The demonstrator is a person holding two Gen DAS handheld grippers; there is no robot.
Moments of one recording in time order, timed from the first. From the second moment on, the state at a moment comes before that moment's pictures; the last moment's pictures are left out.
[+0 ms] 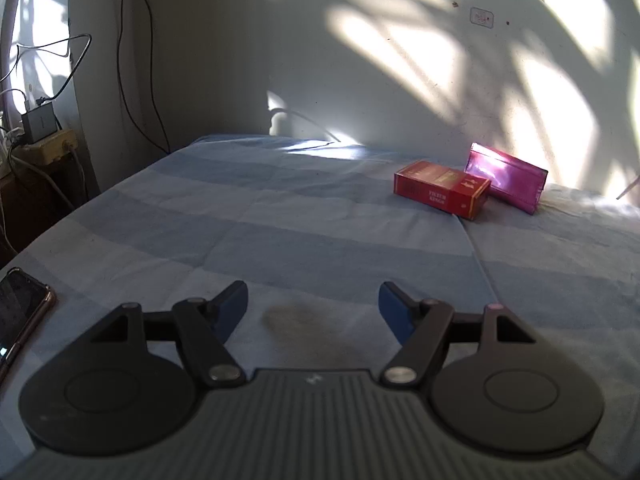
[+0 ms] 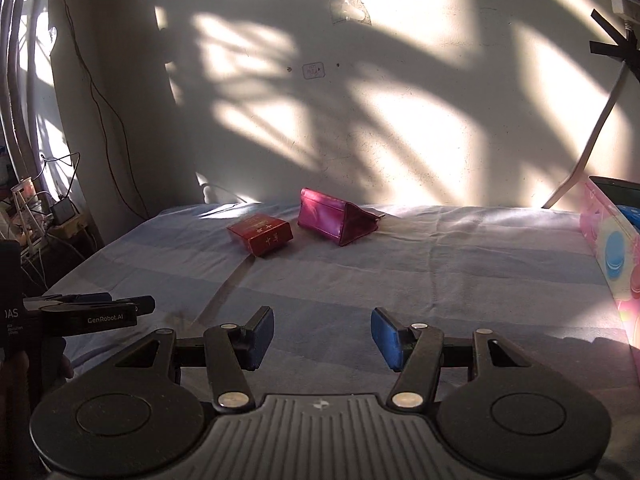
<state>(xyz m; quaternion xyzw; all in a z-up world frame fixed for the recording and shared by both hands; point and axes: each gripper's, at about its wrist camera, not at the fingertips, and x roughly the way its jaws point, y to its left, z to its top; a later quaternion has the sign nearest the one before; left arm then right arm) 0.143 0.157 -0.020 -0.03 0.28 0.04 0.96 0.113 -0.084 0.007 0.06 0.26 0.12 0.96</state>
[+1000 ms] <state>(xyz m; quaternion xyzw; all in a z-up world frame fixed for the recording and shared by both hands) 0.146 0.182 -0.025 -0.13 0.28 -0.02 0.95 0.267 0.003 -0.015 -0.07 0.30 0.21 0.93</state>
